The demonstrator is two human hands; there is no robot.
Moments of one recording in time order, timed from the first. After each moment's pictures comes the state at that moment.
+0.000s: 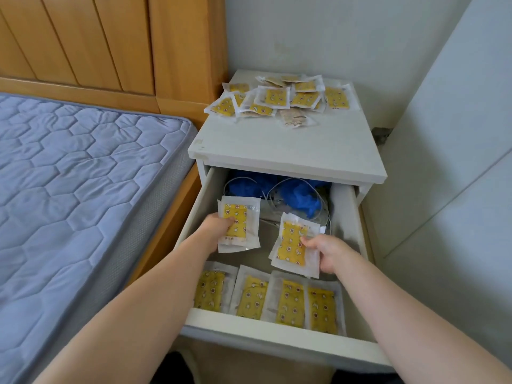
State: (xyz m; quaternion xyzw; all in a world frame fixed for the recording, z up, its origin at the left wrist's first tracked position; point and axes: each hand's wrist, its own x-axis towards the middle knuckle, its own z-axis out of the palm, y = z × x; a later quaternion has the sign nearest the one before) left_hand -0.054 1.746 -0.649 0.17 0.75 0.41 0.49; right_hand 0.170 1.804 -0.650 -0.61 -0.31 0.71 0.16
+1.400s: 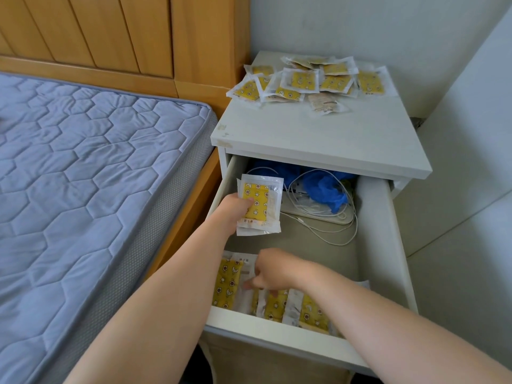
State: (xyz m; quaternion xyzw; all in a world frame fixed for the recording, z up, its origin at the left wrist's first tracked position) left_hand -0.070 1.755 -0.638 0.19 0.74 0.41 0.49; right_hand 0.067 1.728 -0.640 -0.35 -0.84 0.33 -0.25
